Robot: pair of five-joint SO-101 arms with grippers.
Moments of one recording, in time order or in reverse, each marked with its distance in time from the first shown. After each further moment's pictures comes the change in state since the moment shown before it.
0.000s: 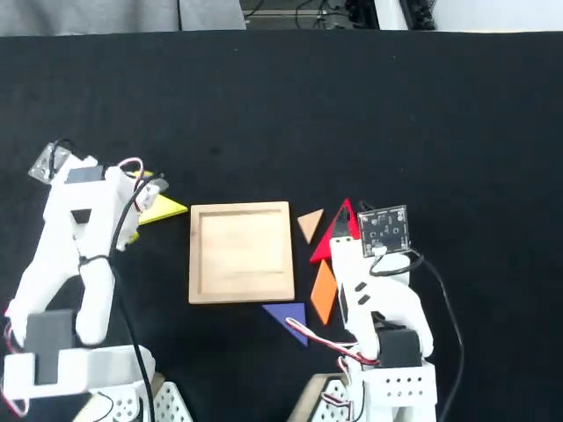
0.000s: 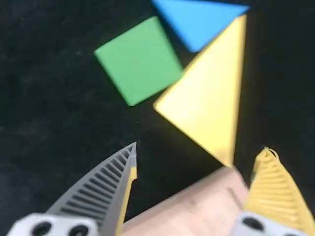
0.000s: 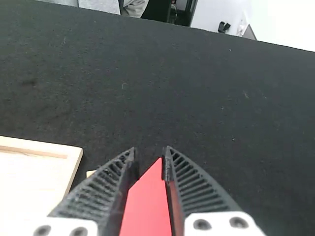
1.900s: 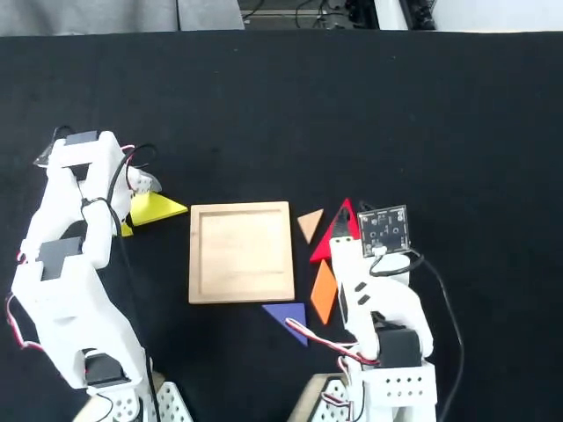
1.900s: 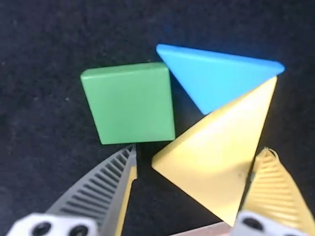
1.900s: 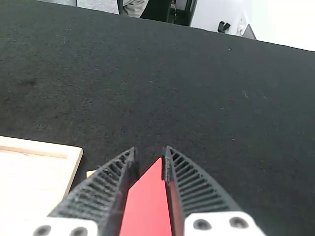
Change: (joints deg) left arm -4.1 29.7 -28.7 12.5 -2.5; right arm -0.1 0.0 0.0 0.0 0.0
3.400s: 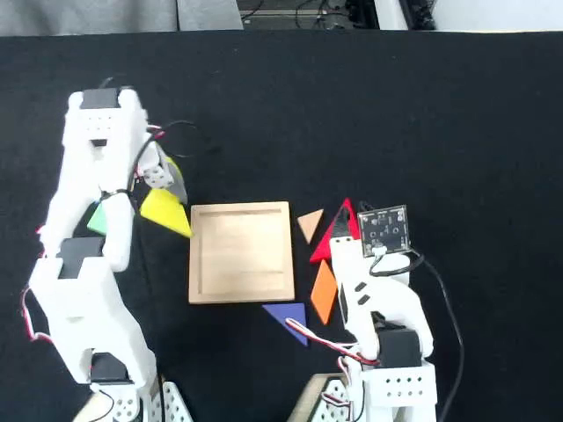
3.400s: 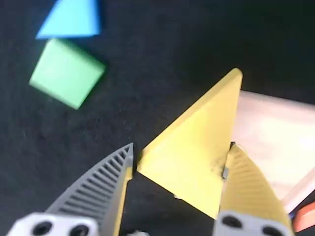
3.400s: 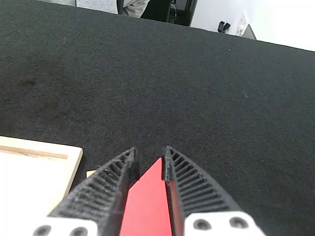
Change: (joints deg) left arm 8.9 -0.4 -22.1 26.4 -38.6; right arm 0.0 0.0 0.0 0.0 0.0
